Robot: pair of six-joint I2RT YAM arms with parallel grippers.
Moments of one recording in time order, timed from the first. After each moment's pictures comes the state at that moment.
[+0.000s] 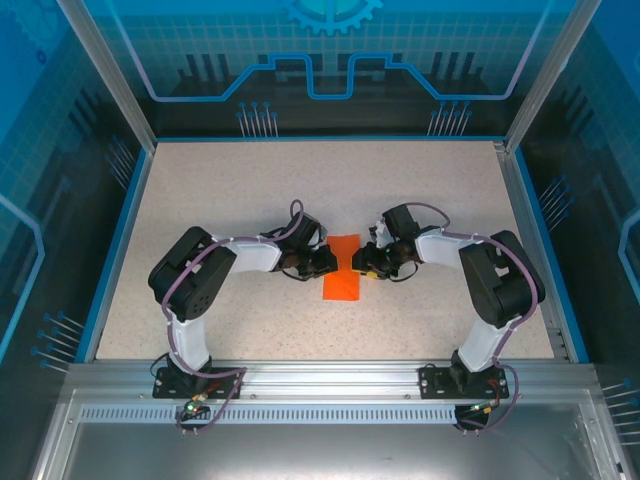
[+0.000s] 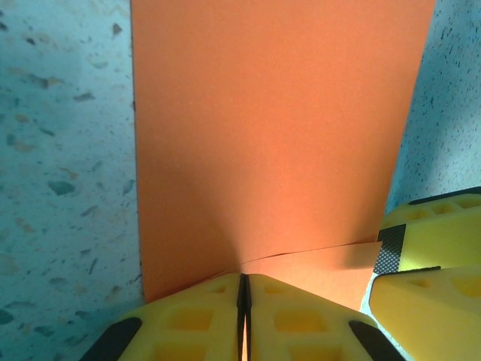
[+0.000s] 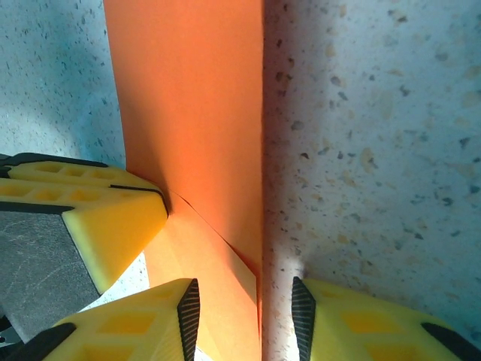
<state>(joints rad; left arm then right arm) -0.58 1.89 0.97 -0.06 0.42 -0.85 0.39 1.75 0.88 -0.30 -0.58 0.60</state>
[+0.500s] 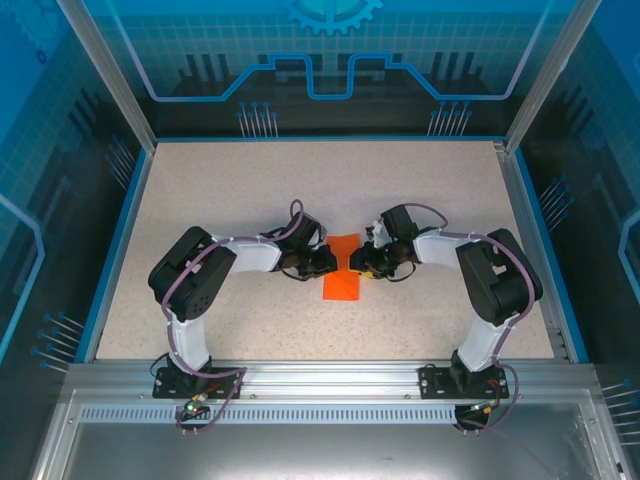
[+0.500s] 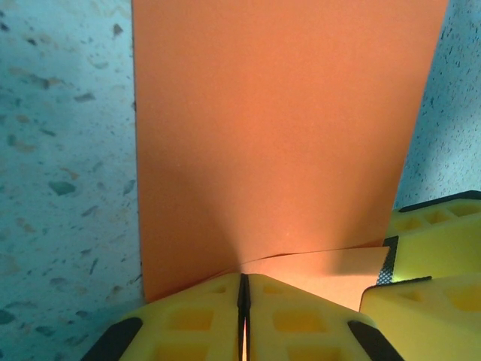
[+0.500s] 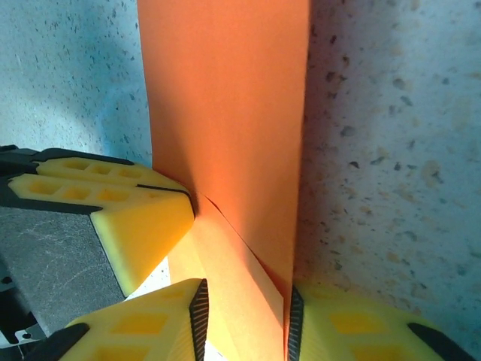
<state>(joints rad) -0.58 1.89 0.97 -0.06 0.42 -0.85 0.39 1.77 0.87 -0.25 -0.64 0.61</state>
